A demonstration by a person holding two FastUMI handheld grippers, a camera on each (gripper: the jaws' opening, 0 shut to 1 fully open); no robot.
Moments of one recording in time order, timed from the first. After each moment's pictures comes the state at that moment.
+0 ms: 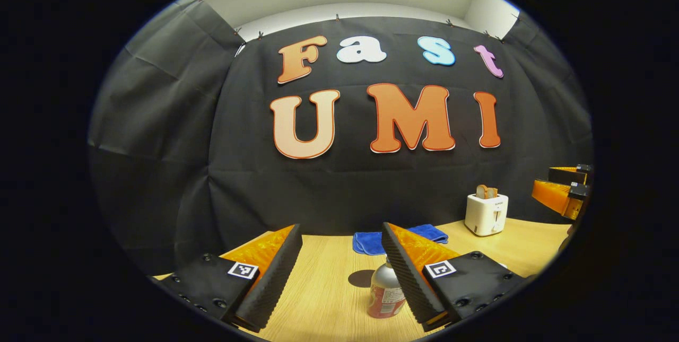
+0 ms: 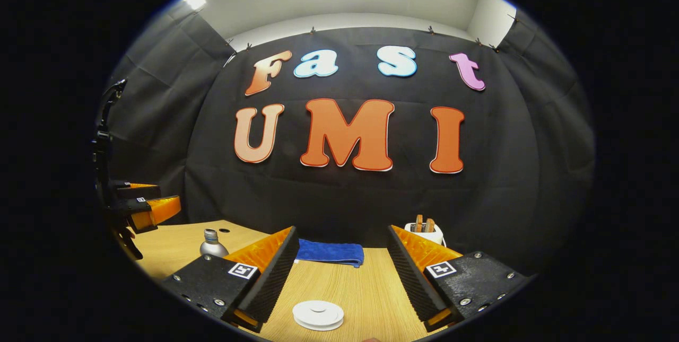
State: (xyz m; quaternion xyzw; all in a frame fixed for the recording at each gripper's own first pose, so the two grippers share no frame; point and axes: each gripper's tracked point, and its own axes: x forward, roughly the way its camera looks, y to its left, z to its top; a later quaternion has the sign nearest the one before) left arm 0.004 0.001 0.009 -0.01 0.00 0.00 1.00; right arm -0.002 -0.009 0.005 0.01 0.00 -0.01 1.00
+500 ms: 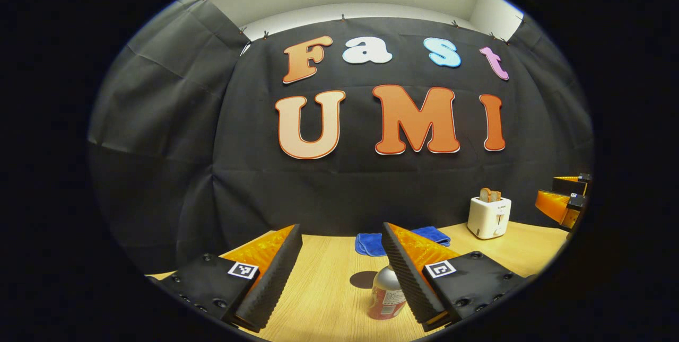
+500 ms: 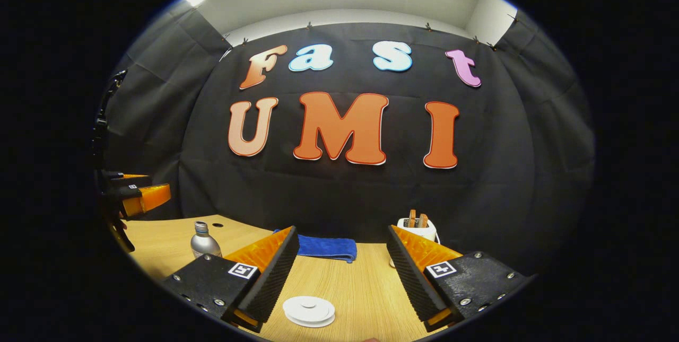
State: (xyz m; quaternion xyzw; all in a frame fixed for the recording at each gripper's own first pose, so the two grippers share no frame) left arm 0.003 0.002 0.010 -0.01 0.00 0.01 1.00; right arm -0.001 -0.022 -0.010 0.00 0.02 -0.02 1.00
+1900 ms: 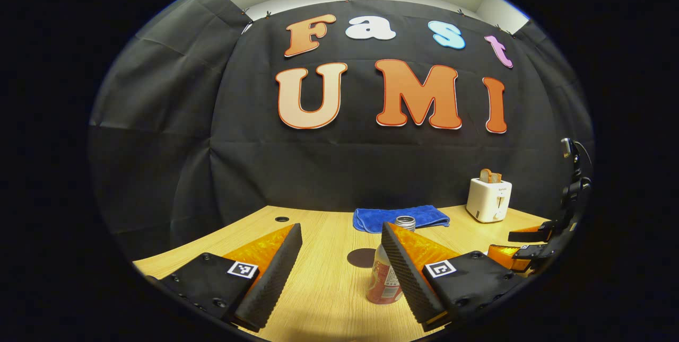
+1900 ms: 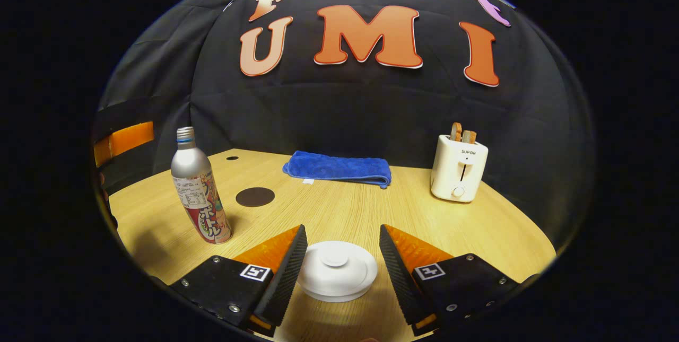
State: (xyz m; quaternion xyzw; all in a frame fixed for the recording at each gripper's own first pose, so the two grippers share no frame) left arm -0.001 0.001 -0.050 -0.02 0.07 0.01 1.00; right arm 0.015 0.036 -0.178 0.01 0.23 0.05 0.97
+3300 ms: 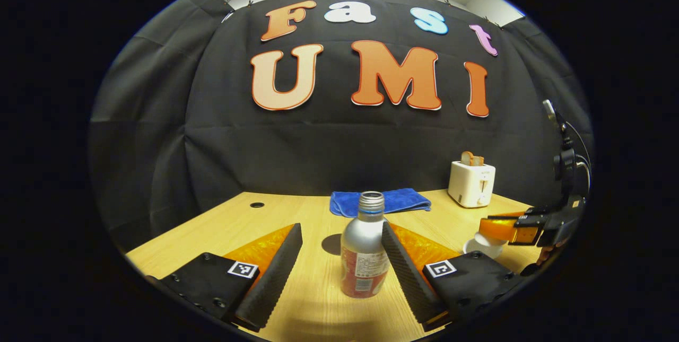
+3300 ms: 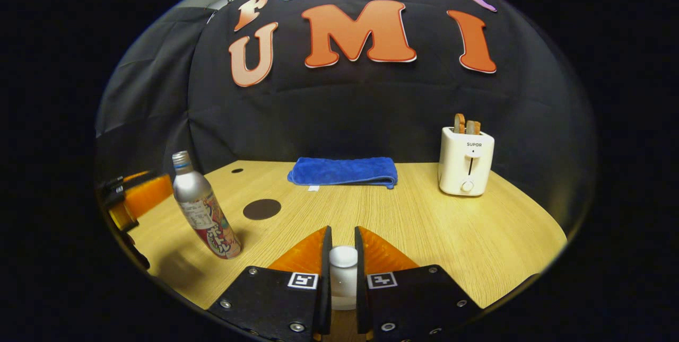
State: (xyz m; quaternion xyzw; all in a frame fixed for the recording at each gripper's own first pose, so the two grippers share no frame) left arm 0.007 -0.052 -0.094 -0.03 0.12 -0.06 0.99; right arm 0.029 0.032 -0.157 0.07 0.22 0.06 0.97
